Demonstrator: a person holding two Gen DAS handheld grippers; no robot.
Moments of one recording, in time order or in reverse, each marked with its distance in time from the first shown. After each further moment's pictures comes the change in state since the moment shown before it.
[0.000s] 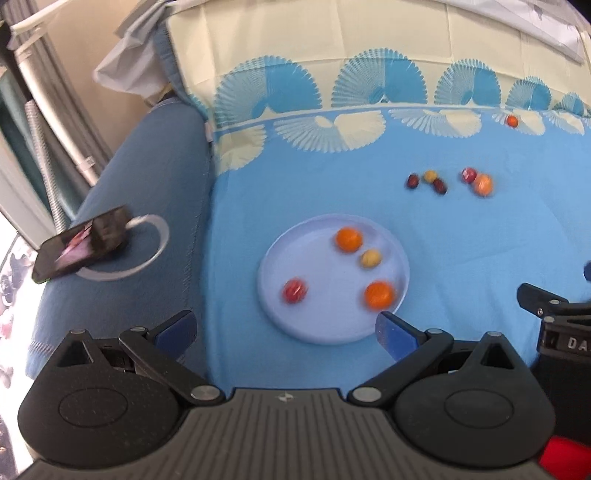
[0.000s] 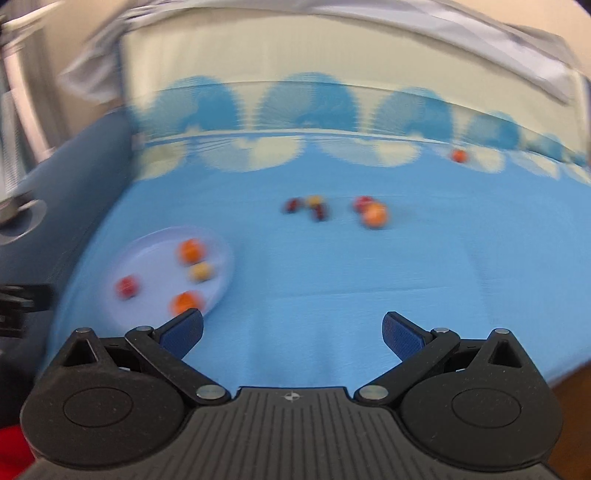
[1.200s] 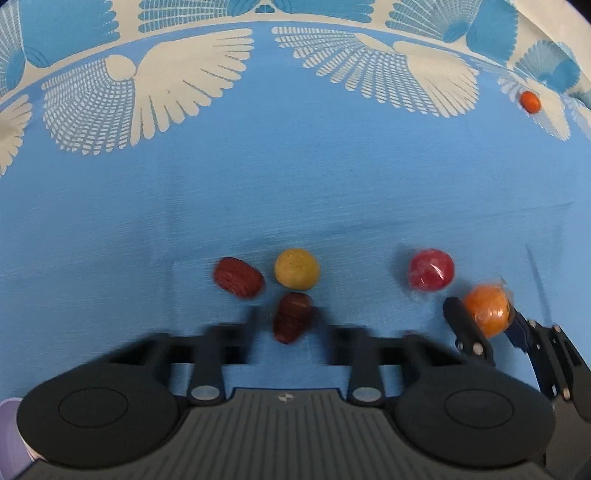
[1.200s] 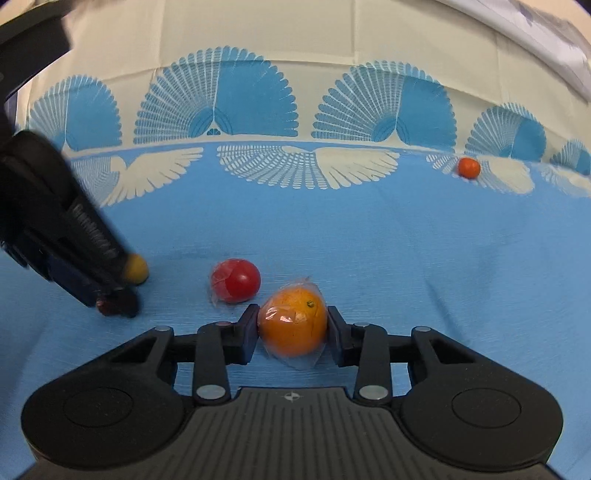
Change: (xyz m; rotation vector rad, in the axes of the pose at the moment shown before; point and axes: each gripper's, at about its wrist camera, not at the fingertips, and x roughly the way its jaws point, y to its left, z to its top) left arm 0.309 -0.209 0.199 -0.013 0.344 -0.252; right arm 0.288 -0.130 0.069 -0.007 -0.132 0.012
